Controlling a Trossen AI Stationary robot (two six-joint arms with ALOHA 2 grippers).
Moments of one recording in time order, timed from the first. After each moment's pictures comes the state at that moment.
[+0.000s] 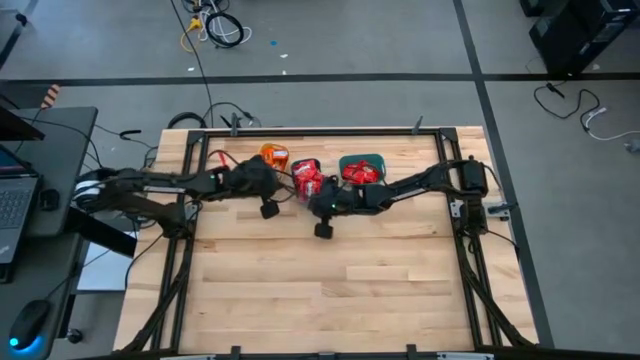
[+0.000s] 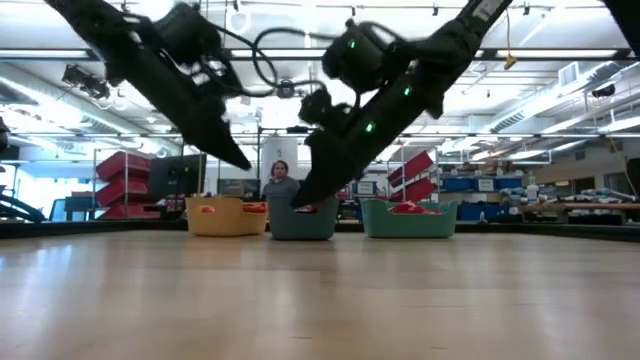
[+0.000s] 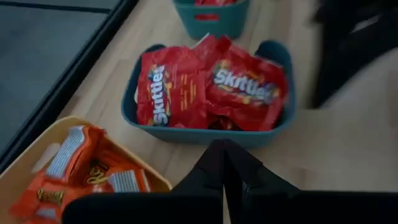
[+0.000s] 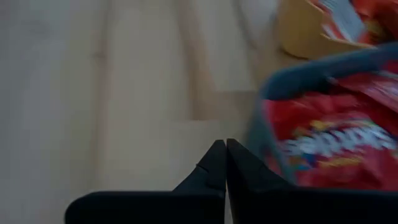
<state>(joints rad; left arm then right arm) 0.26 1.23 0.59 -0.02 -0.16 0.07 -0.06 1.96 1.11 0.12 0.13 0.00</state>
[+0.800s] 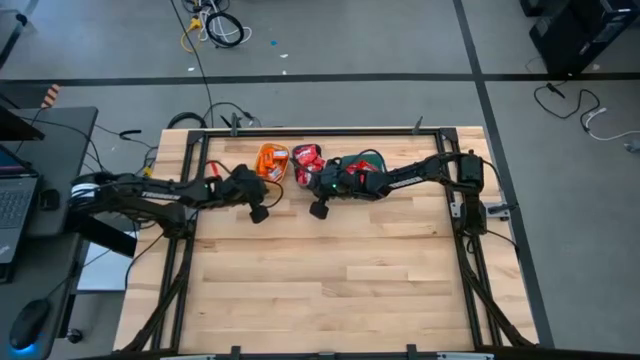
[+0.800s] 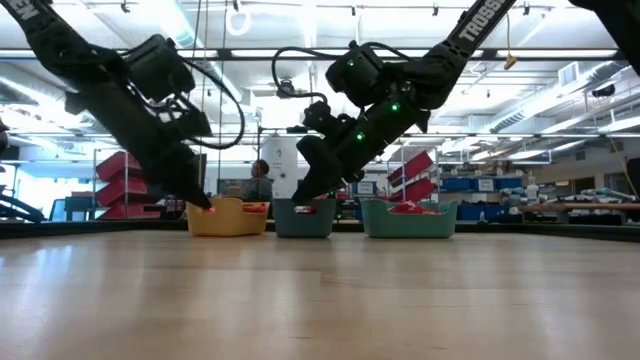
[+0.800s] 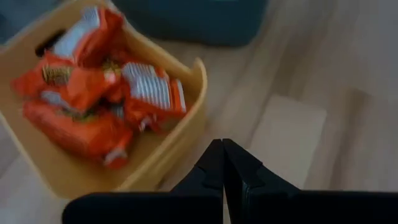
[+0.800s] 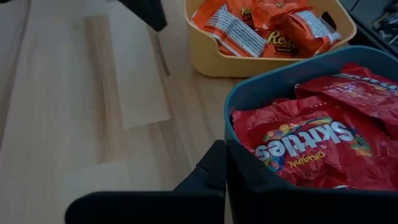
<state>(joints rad) 0.28 1.16 0.35 0.03 -0.25 -0.04 -0.19 1.98 1.11 0.24 0.14 0.03</state>
